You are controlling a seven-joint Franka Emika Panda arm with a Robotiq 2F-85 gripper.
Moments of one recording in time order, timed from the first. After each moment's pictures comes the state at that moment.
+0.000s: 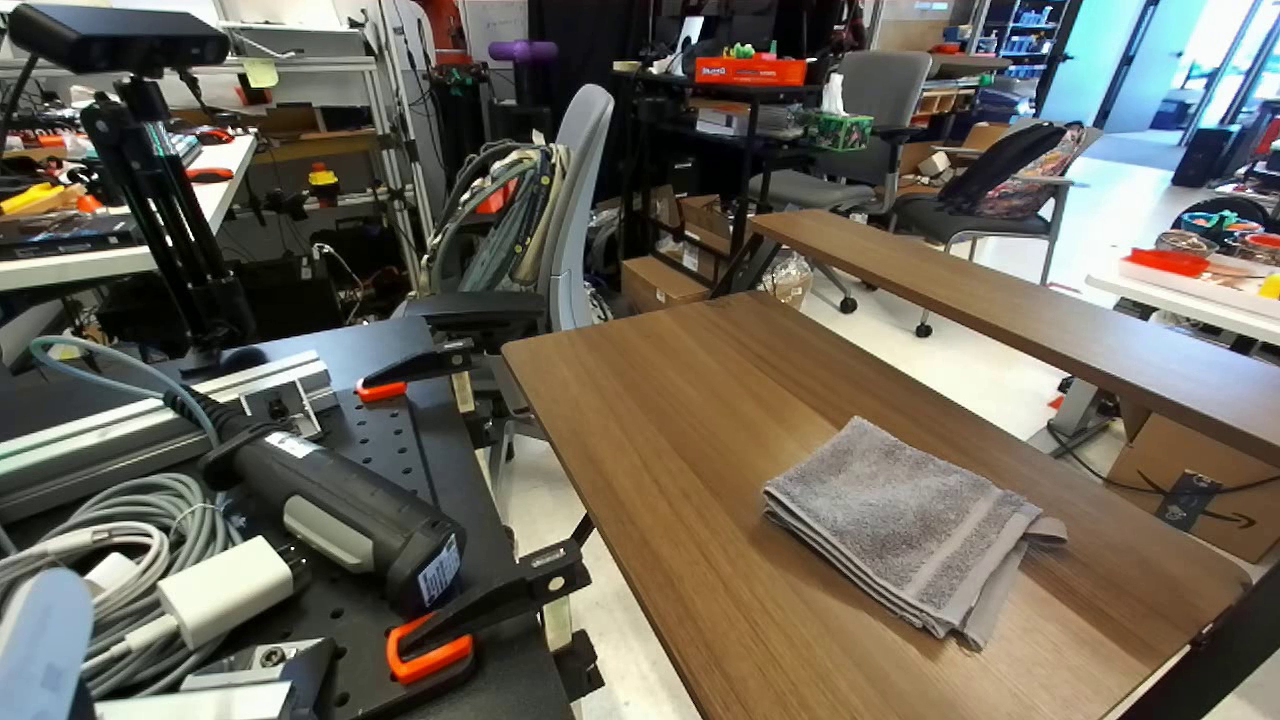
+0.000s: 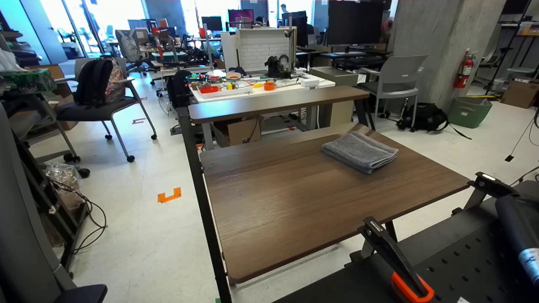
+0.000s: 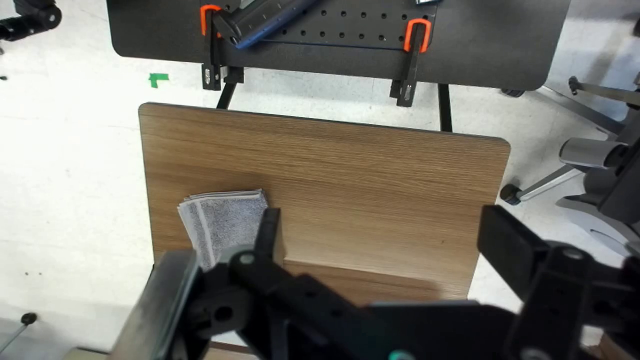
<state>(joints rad) 0.08 -0.66 0.22 -2.53 -0.01 1.92 0.14</state>
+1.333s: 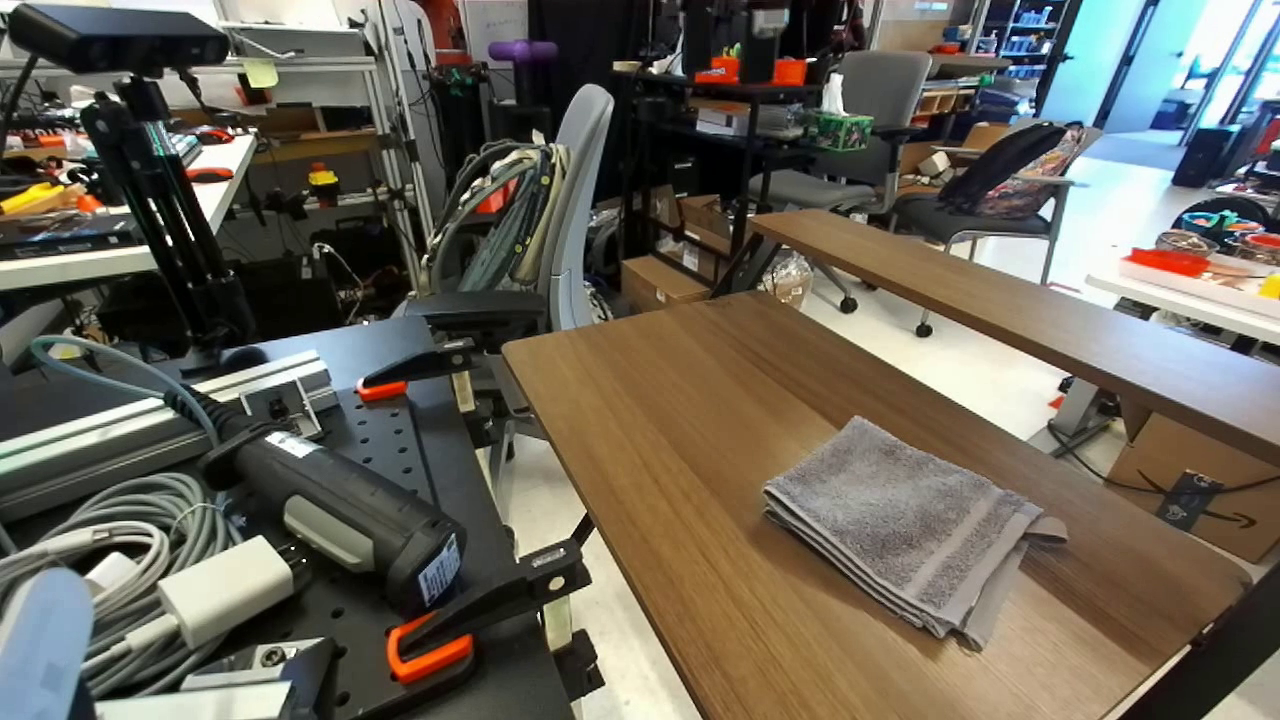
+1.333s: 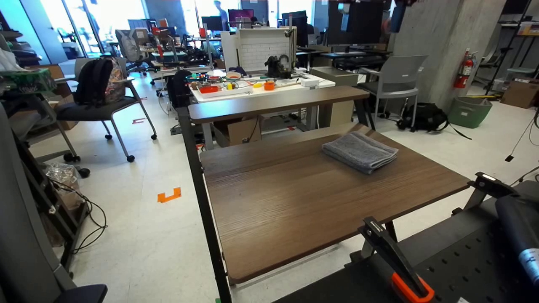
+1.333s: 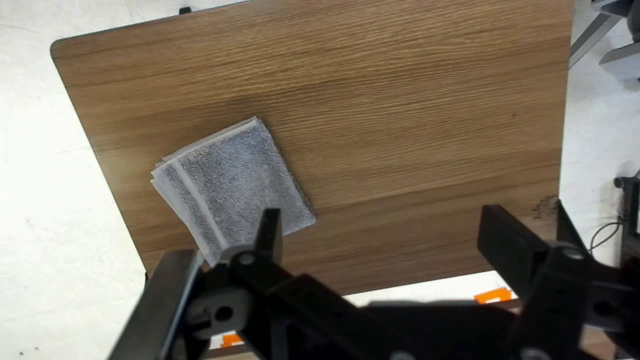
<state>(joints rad) -0.01 0.01 0.06 -2.23 -0.01 2.31 0.20</state>
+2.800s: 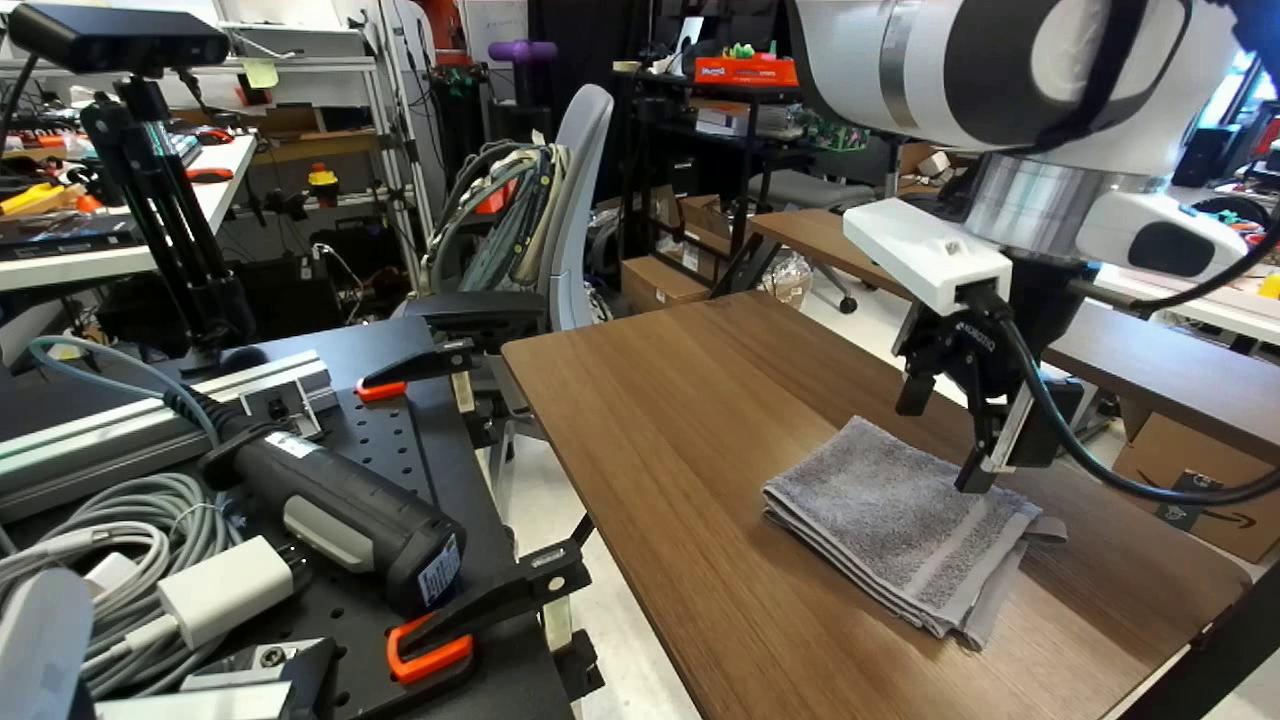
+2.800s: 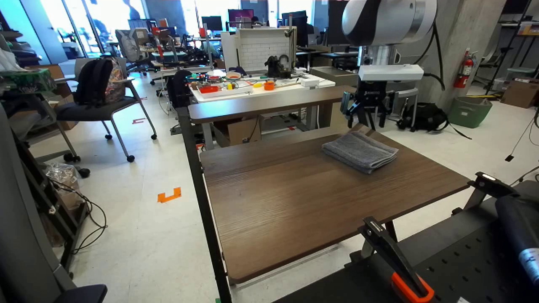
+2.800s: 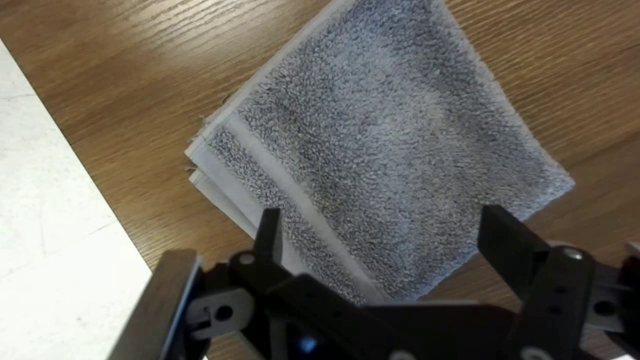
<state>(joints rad) -0.10 0.88 -0.09 -1.55 0.07 2.35 0.18</state>
